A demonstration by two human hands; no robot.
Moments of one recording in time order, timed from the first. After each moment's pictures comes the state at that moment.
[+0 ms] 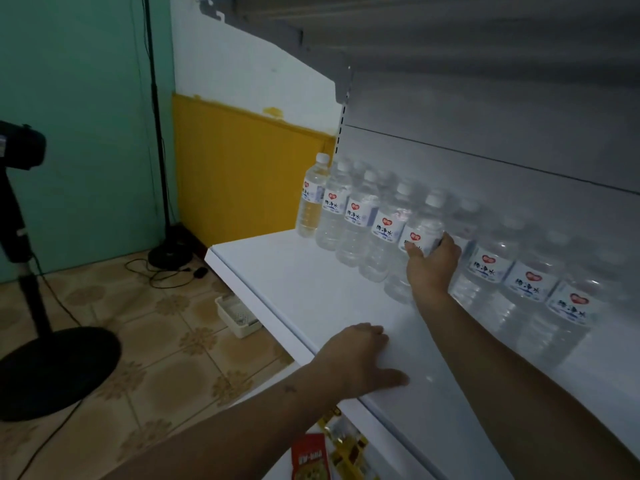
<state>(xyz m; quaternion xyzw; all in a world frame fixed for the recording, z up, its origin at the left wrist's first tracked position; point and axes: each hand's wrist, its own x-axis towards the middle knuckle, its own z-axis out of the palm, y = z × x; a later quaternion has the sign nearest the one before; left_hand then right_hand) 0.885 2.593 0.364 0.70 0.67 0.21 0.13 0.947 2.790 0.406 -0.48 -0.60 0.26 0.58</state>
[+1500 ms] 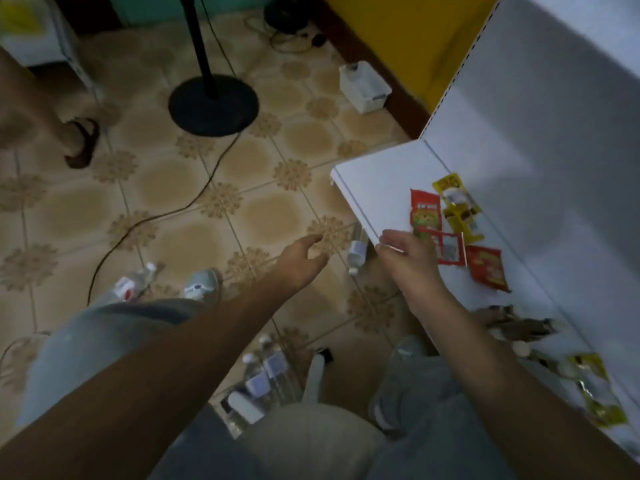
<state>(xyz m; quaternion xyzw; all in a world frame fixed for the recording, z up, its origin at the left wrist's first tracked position) 0.833 2.212 0.069 0.30 0.82 0.33 0.35 0.973 2.342 0.111 -0.47 -0.68 0.55 0.13</state>
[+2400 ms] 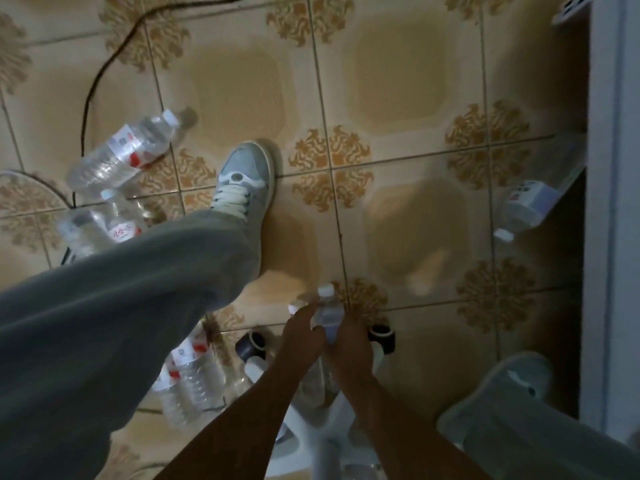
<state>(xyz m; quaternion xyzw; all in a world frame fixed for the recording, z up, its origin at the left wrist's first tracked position) 0.861 2.079 -0.241 -0.15 0.78 0.29 0.54 0.925 2.160 -0.260 -0.42 -0.74 0.38 -0.37</state>
